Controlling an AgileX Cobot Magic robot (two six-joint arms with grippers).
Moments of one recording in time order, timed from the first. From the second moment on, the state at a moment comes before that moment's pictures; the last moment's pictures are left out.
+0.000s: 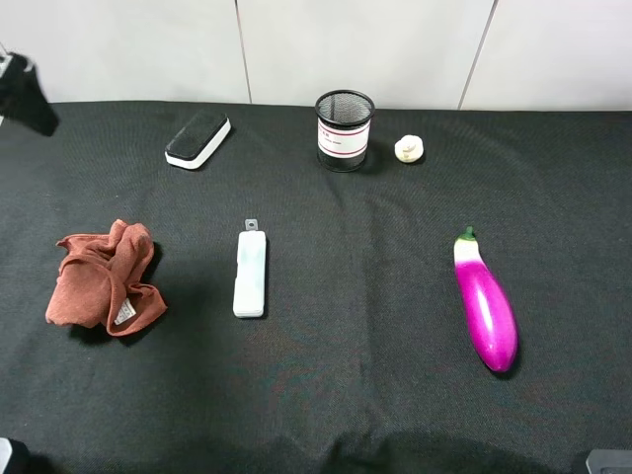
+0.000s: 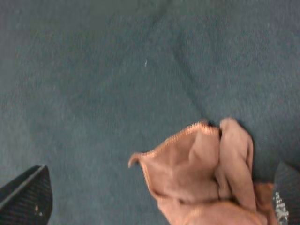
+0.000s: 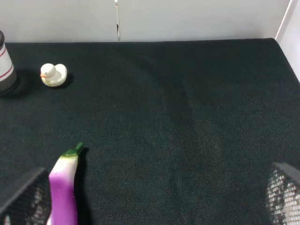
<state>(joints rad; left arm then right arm) -0.05 1.38 -1.06 -0.02 0.83 0.17 -0.03 0.00 -0.50 0.02 1.02 0.00</state>
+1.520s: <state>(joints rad) -0.18 2.11 -1.54 -0.04 0.55 0.23 -0.03 0.00 -0.50 0.02 1.02 0.00</state>
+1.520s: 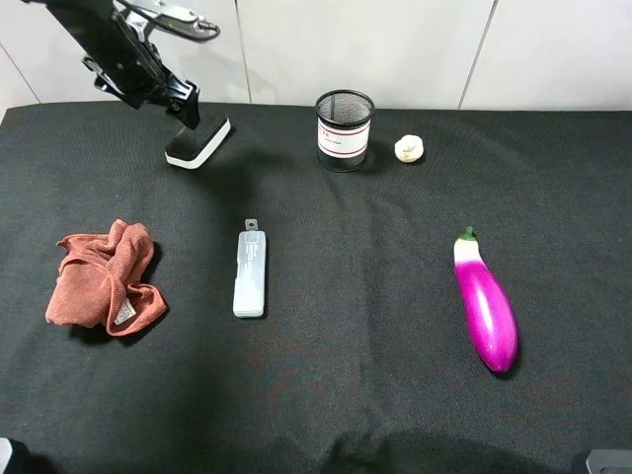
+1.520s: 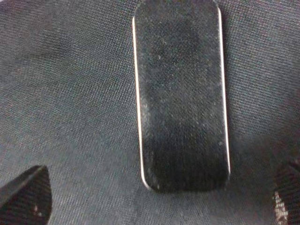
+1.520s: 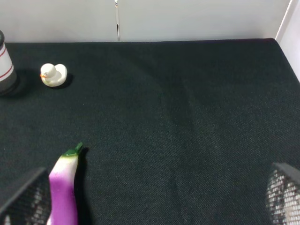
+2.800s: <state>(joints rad) -0.21 2.33 -1.62 -0.05 0.41 0.15 -0.03 0.00 -0.50 0.02 1.02 0.00</state>
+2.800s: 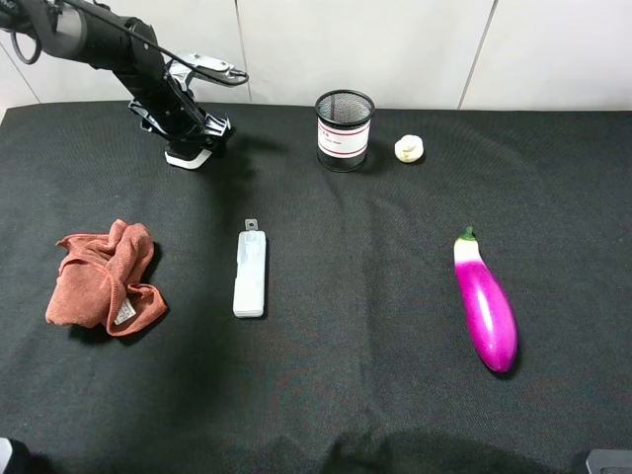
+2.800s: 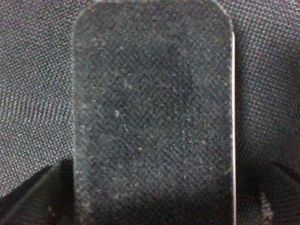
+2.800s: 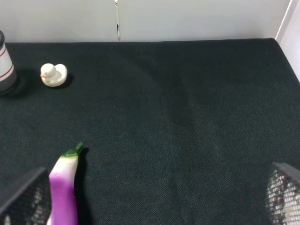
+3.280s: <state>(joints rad) -0.21 2.33 -1.62 -0.05 0.41 0.09 -0.03 0.00 -0.50 0.02 1.02 0.00</state>
